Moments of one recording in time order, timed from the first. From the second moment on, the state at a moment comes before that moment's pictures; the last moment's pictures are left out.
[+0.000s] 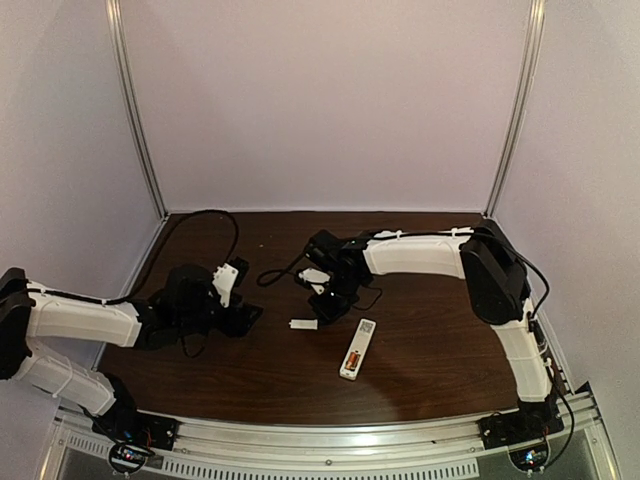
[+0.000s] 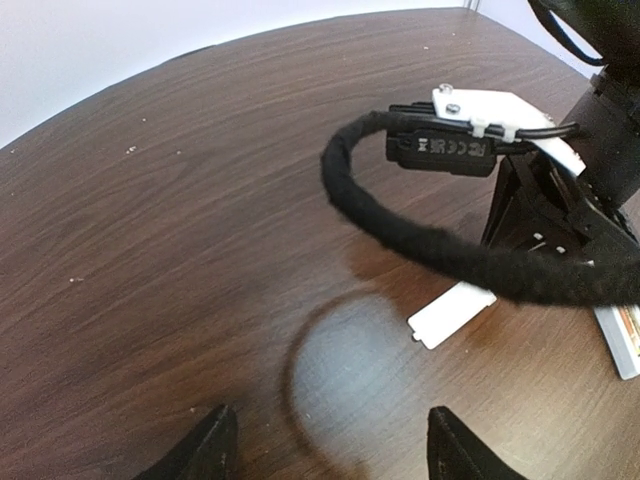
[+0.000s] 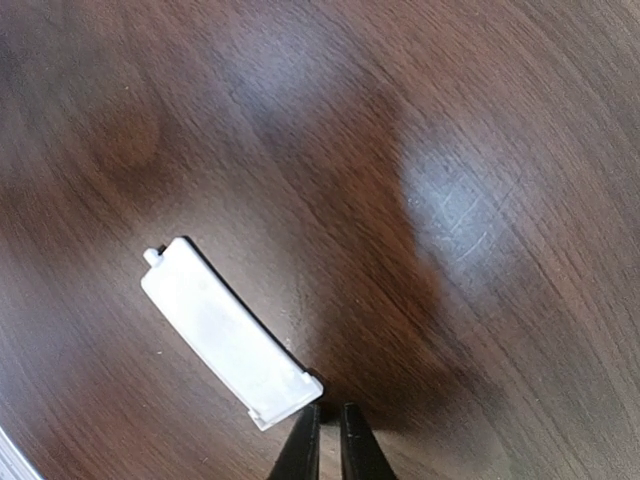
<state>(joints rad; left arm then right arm) -0.75 1.29 0.46 0.27 -0.08 -0.13 0.88 2.28 1.80 -0.76 -0.13 0.13</state>
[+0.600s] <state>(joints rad) -0.75 1.29 0.21 0.64 -0.02 -0.09 0.88 2.31 1.86 -0.80 -0.10 0.16</state>
